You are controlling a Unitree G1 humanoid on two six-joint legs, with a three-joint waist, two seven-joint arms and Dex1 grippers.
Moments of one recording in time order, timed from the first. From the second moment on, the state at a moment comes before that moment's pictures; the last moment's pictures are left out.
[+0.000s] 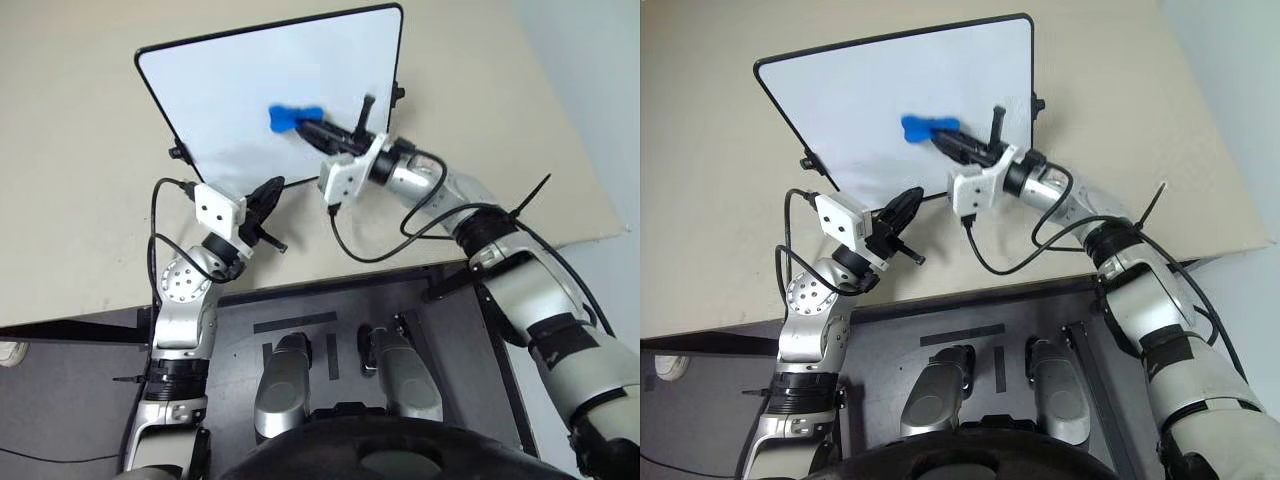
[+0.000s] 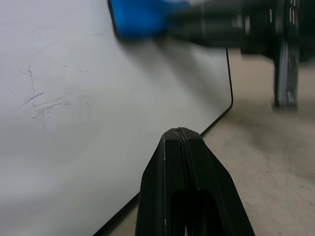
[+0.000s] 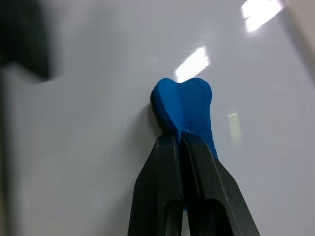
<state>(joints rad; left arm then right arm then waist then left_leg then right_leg) -0.08 0.30 0.06 -0.08 -0.25 -0.05 -0.56 -0.93 -0.27 0.52 0.90 -0.65 -0.82 0.06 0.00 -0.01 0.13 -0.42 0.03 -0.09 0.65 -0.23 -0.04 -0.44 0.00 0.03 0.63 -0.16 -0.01</state>
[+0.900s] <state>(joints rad) -0.08 0.33 0.06 -0.08 -0.26 -0.04 -0.59 -0.21 -0.68 0.25 -0.12 -0.02 -0.01 0.77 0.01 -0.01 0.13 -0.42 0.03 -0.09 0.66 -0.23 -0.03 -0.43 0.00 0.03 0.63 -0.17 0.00</state>
